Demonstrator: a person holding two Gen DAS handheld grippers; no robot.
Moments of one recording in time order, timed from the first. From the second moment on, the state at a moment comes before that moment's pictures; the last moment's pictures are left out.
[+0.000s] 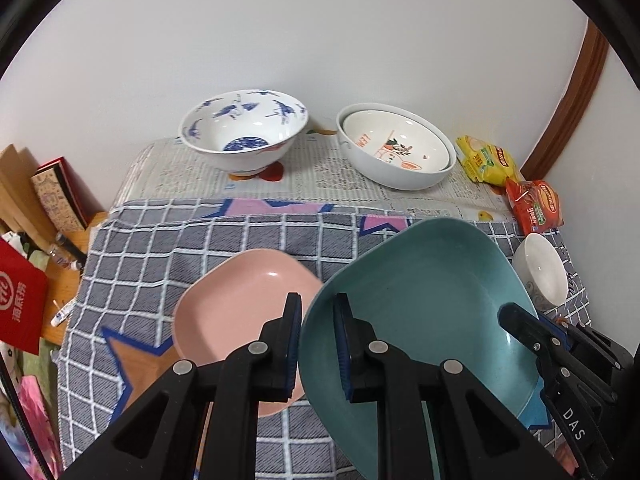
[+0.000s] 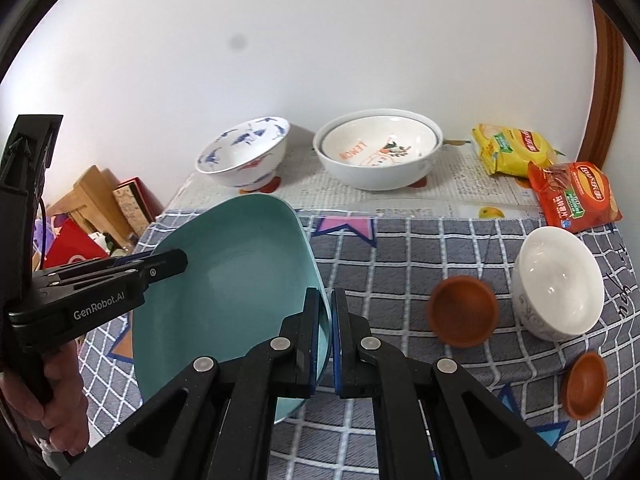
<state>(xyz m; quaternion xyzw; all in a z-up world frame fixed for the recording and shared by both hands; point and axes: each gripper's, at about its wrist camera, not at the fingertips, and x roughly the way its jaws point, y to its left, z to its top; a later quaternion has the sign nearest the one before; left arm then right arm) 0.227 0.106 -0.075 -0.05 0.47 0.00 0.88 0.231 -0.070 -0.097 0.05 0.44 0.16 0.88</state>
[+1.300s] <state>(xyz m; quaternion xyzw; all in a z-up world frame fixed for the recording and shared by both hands) 0.254 0.216 -0.135 -0.10 0.50 0.07 0.86 0.278 0.051 -0.146 0.01 0.48 0.22 0.85</state>
